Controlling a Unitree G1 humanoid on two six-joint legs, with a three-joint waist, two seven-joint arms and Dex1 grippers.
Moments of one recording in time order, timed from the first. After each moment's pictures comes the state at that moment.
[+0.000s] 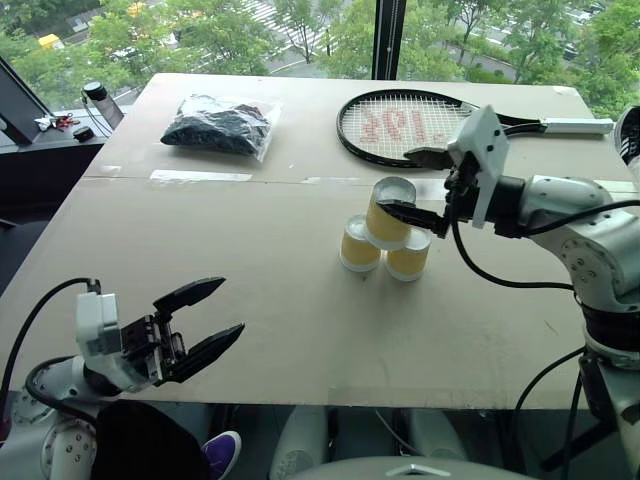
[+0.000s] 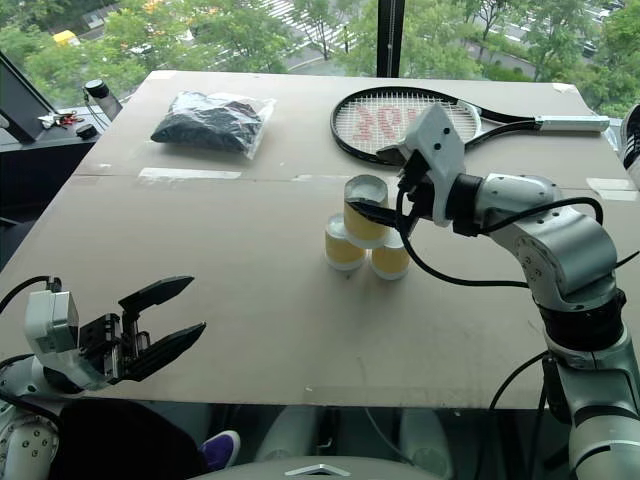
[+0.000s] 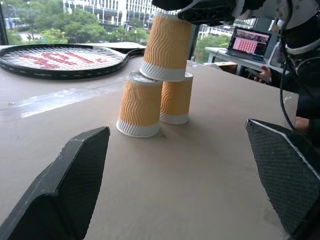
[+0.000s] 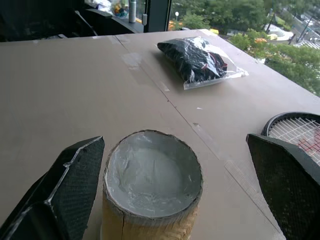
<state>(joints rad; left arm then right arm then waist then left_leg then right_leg) 0.32 0.59 0.50 -0.29 -0.78 0.16 -1.25 -0.68 -0.63 0.00 -0.44 0.59 0.83 0.71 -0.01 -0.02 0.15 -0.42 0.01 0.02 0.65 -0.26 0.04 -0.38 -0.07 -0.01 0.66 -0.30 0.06</state>
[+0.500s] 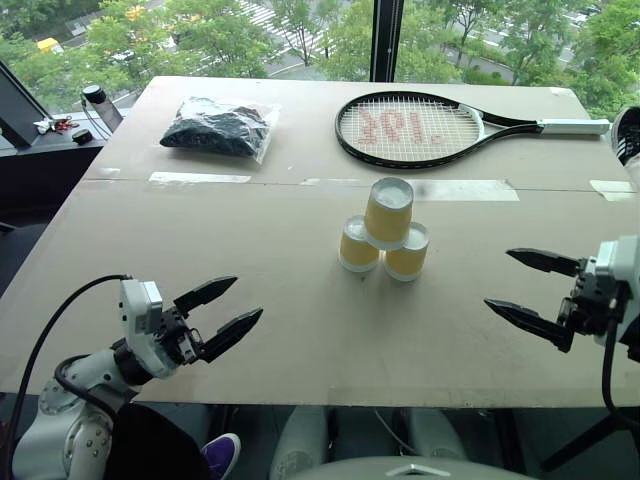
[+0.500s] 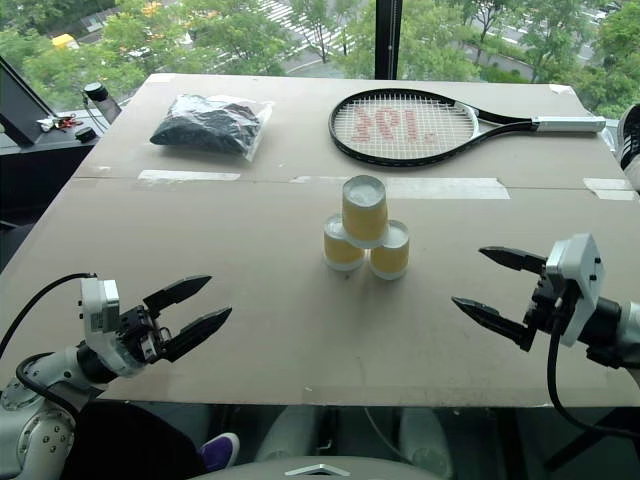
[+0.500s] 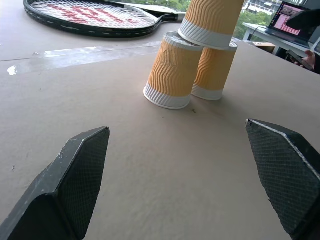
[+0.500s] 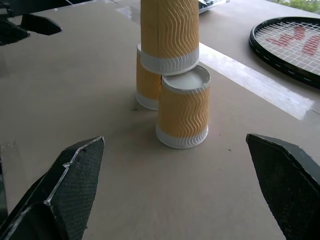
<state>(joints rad) 0.33 0.61 0.42 -0.32 -0.71 0.26 -1.05 0.32 -0.70 -0.50 -0.56 0.60 0.45 1.04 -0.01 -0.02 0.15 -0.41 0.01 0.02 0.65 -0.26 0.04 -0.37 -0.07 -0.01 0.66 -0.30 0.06</state>
